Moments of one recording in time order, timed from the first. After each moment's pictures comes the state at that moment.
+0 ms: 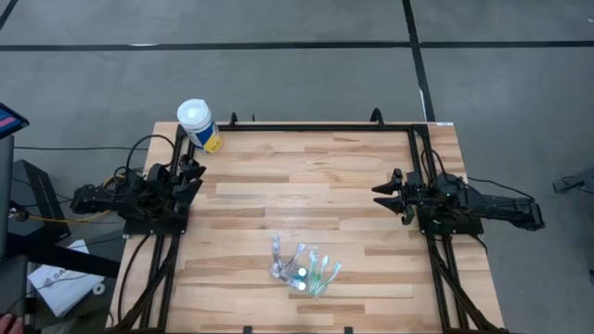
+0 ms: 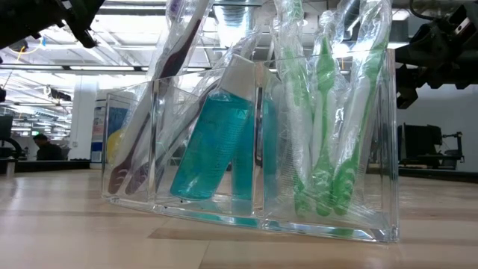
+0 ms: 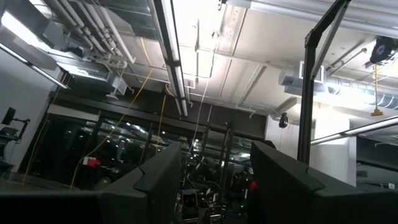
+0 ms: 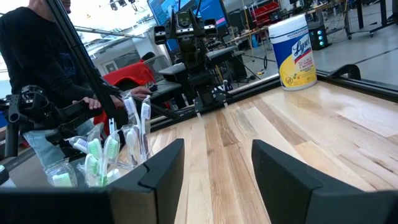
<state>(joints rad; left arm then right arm) -0.08 0.00 0.01 0.66 -0.22 -0.14 -0.12 0.01 0.01 0.03 -0.10 0.36</state>
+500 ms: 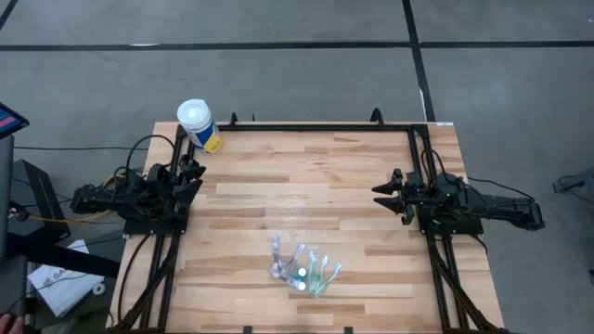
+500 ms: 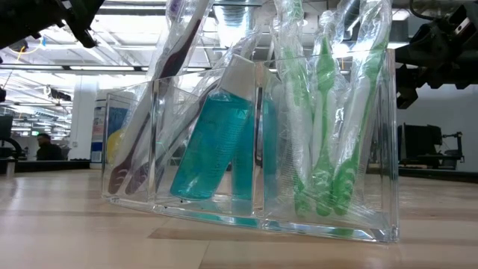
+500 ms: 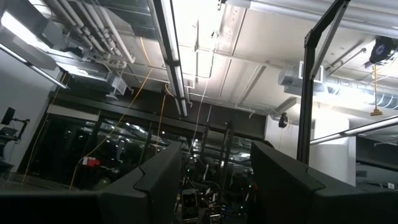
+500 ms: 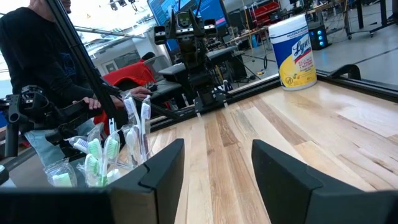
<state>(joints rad) -0.08 0.00 0.01 0.66 -0.21 -0.14 -0.13 0.01 0.01 0.03 -0.10 0.36</state>
